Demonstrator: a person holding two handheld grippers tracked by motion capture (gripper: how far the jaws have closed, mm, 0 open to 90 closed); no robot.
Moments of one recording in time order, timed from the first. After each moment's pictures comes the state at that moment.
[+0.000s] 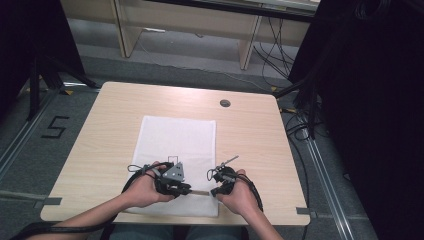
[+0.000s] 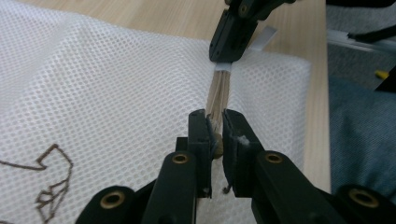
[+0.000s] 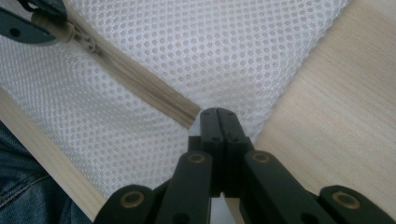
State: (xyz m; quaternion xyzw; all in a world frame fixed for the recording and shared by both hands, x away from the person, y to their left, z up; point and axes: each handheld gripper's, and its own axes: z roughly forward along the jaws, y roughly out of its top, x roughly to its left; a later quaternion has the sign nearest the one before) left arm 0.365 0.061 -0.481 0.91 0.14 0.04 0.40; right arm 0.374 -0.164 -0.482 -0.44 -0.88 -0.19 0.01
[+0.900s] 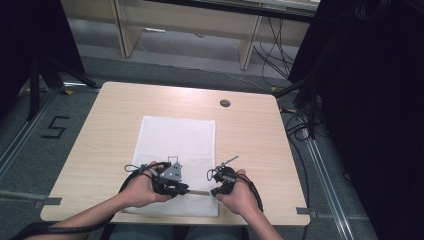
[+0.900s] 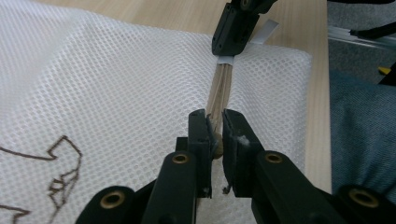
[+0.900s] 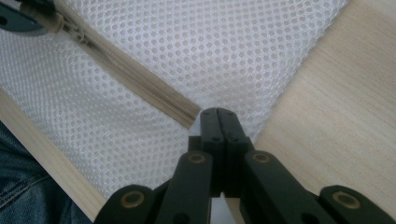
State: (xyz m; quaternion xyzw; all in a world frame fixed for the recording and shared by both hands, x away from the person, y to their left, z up) left arm 0.365 0.068 -0.479 0.91 0.14 0.04 0.39; right arm 0.375 -0.165 -0.483 -0.43 -0.88 -0.20 0.00
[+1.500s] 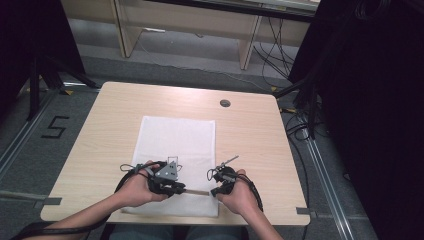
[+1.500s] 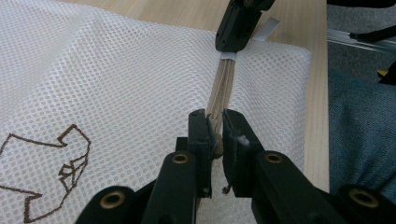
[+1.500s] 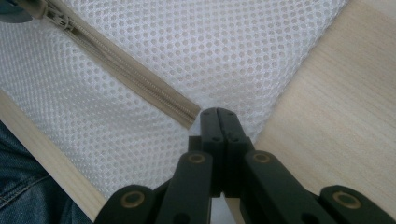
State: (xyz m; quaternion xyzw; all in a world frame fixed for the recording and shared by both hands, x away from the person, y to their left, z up) left arm 0.365 0.077 -0.478 0.91 0.14 0.04 0.39; right arm 0.375 -0.165 -0.483 -0.43 -0.88 -0.20 0.00
